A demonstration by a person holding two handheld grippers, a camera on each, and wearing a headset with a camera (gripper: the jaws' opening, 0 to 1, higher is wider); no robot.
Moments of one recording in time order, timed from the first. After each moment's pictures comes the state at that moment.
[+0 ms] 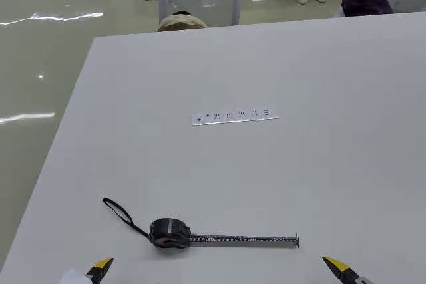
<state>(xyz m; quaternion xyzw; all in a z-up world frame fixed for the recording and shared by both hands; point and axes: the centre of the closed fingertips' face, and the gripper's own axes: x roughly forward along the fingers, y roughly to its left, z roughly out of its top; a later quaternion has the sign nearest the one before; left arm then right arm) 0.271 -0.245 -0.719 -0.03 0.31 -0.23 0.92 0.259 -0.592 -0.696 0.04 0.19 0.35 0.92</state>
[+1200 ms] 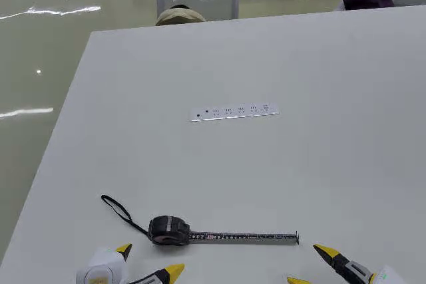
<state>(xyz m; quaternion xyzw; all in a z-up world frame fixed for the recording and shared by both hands) 0.304 -0.287 -0.738 -0.04 0.34 -0.21 0.92 0.277 -0.582 -0.700 0.04 0.19 0.38 0.91</state>
